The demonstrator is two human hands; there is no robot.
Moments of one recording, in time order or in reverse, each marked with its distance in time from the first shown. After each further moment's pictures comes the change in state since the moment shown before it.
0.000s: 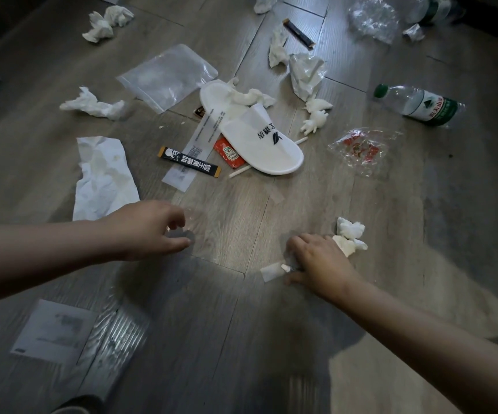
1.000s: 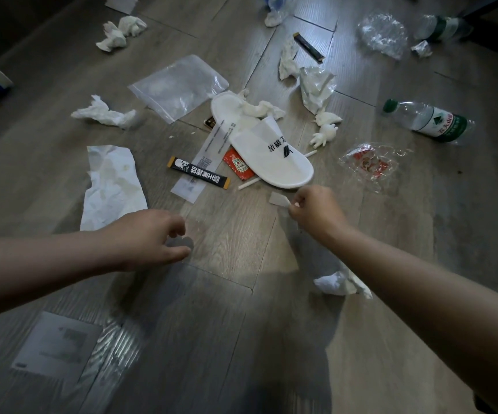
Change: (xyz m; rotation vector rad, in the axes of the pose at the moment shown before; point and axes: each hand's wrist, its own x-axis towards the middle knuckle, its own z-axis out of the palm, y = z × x) left_hand 0.000 -0.015 -0.001 -0.022 0.013 -0.034; right_hand 0.092 0.002 -0.056 0.377 0.244 0.296
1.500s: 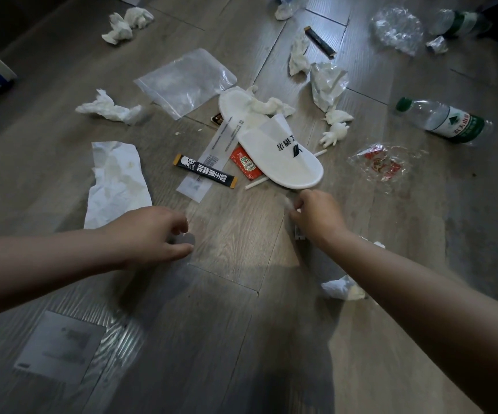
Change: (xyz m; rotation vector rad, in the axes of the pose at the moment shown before) left_hand 0.005 -0.008 0.000 -0.052 -0.001 -0.016; right_hand 0.012 0.002 0.024 -0.142 0.011 -0.024
